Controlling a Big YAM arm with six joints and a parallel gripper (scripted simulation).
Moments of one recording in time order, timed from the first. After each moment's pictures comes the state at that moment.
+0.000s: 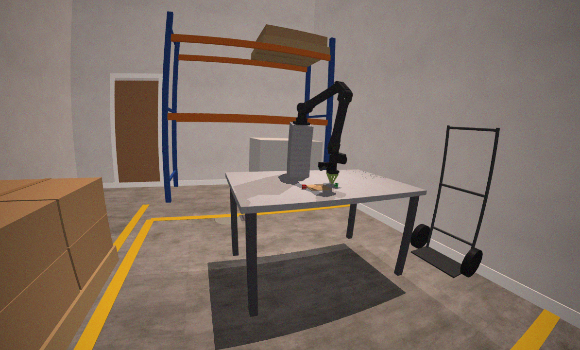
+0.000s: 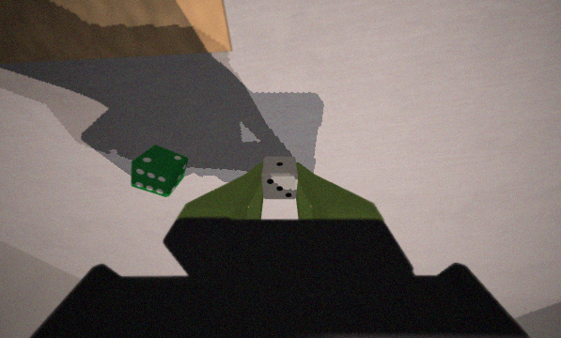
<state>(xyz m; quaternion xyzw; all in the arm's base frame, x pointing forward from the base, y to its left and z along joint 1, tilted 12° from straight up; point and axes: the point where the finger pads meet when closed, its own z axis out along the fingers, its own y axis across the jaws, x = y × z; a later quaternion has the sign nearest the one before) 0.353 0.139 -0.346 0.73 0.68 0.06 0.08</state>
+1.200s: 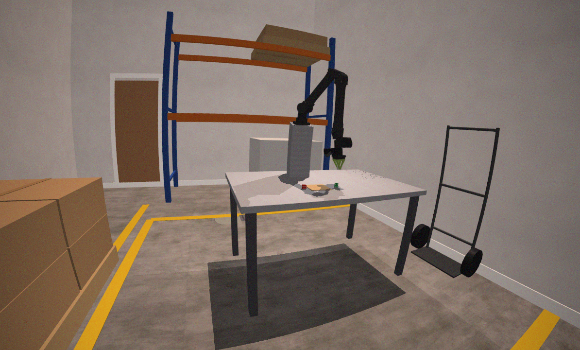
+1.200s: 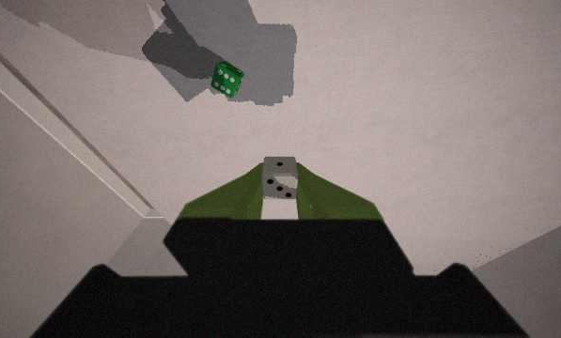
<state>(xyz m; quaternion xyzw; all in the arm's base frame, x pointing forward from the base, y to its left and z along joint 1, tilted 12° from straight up) 0.357 0.178 -0.236 0.71 0.69 0.11 0.07</state>
